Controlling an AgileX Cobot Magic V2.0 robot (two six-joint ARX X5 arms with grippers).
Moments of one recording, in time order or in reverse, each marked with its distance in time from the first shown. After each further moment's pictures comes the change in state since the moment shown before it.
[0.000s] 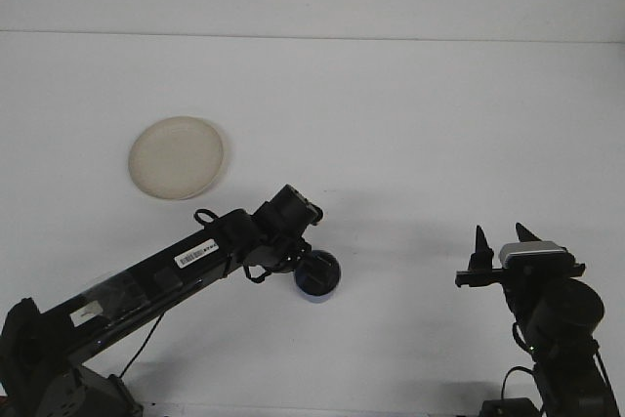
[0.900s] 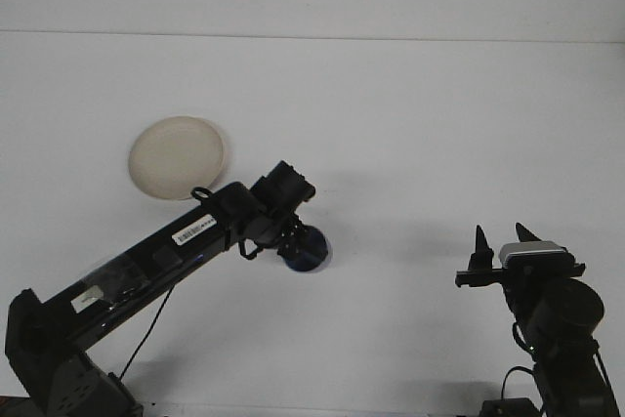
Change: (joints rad) left arm 0.090 0.050 0.204 -0.199 -0.122 0.054; right arm 0.000 0.000 0.000 0.000 0.000 0.000
